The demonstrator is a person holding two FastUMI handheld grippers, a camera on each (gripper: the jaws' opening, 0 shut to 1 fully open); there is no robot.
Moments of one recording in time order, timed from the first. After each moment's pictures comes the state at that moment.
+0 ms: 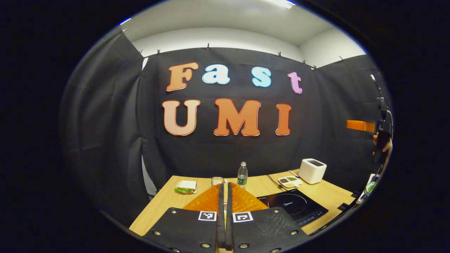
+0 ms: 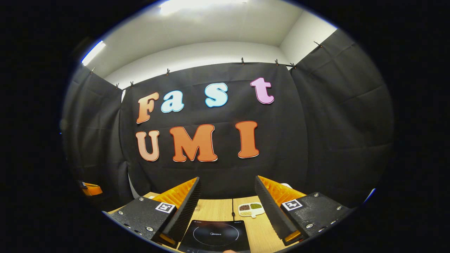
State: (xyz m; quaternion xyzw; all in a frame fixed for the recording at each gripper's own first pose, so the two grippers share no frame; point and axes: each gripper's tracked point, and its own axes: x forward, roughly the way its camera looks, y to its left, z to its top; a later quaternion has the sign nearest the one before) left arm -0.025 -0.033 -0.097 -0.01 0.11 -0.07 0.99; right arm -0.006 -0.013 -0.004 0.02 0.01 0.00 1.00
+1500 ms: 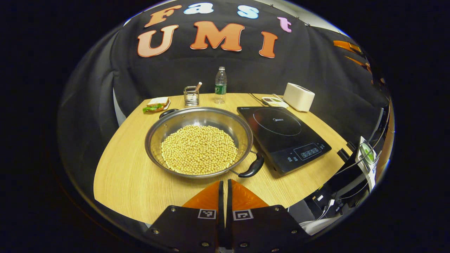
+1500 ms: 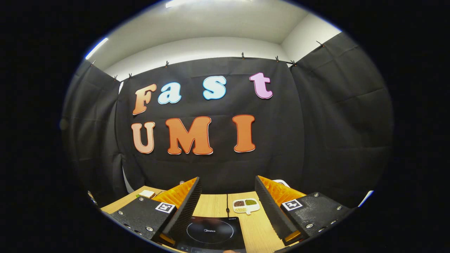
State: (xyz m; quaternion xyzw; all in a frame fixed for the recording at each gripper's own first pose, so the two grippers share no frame) left arm -0.127 -0.087 -0.366 -0.01 0.40 -0.16 0.90; right arm 0.001 -0.018 -0.025 0.00 0.04 -0.01 1.00
